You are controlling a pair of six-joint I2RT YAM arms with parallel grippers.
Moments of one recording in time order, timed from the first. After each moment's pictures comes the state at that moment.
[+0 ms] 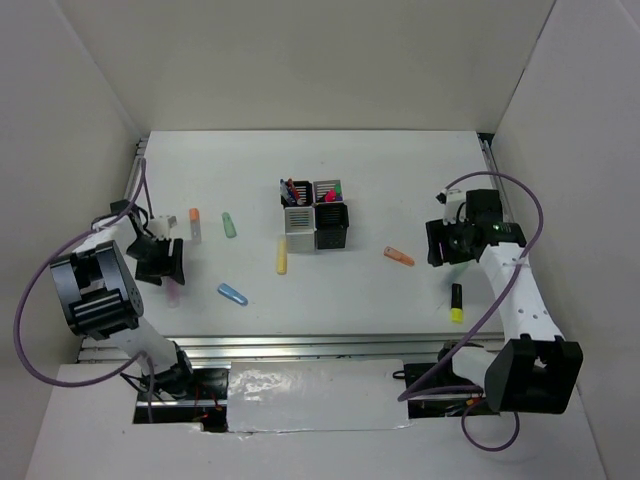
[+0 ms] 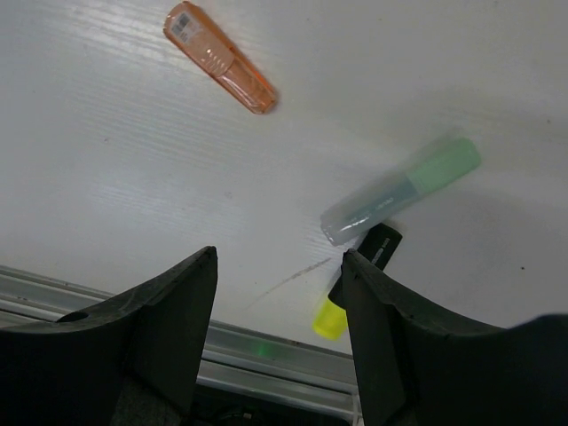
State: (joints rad) left arm 0.41 1.62 1.02 -0.84 0.25 0.37; right arm -0.06 1.14 0.94 -0.83 -0.20 -0.23
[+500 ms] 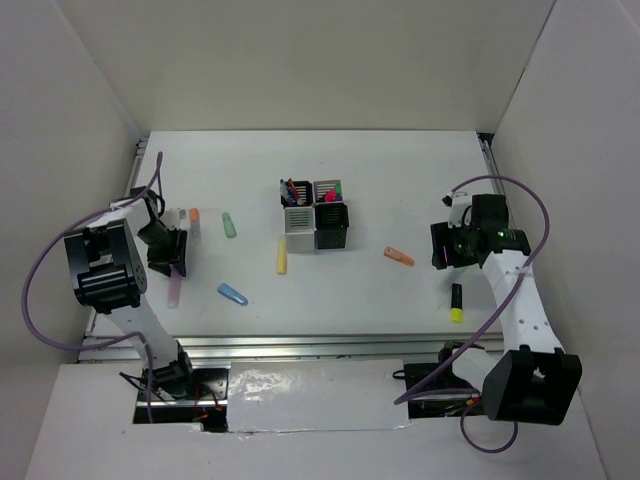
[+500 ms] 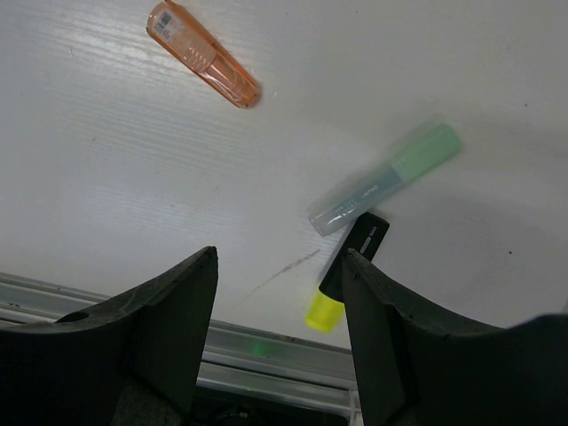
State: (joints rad) left arm 0.31 1.84 1.18 -0.86 0.14 0.24; right arm -0.12 1.10 0.93 -0.83 -0.20 -0.23
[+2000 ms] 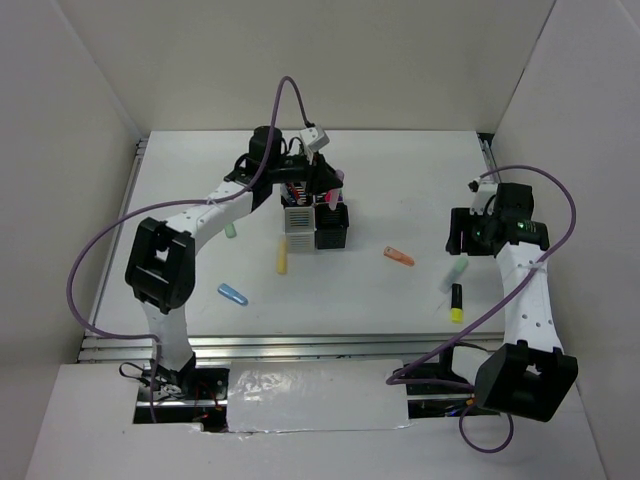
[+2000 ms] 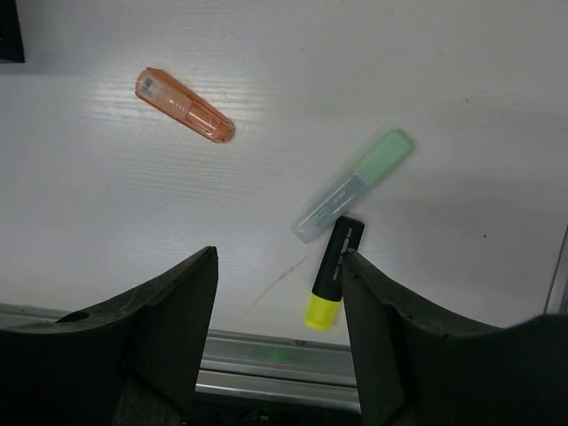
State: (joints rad) left arm -0.43 1.89 1.52 0.12 0.80 0.04; right arm -0.25 1.12 1.05 -0.87 -0.25 -0.18
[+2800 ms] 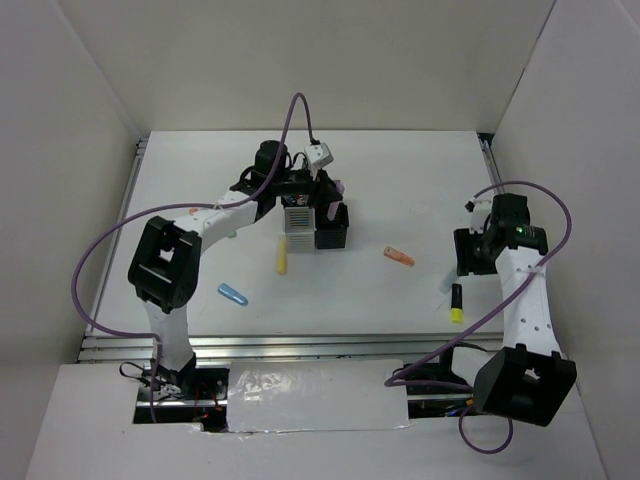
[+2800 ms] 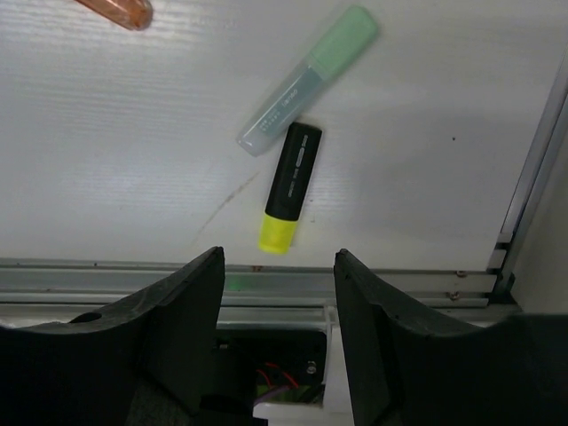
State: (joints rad) left arm -0.46 1.91 1.42 0.19 0.77 0.13; right arm -0.26 1.10 1.01 -1.02 -0.09 -0.27
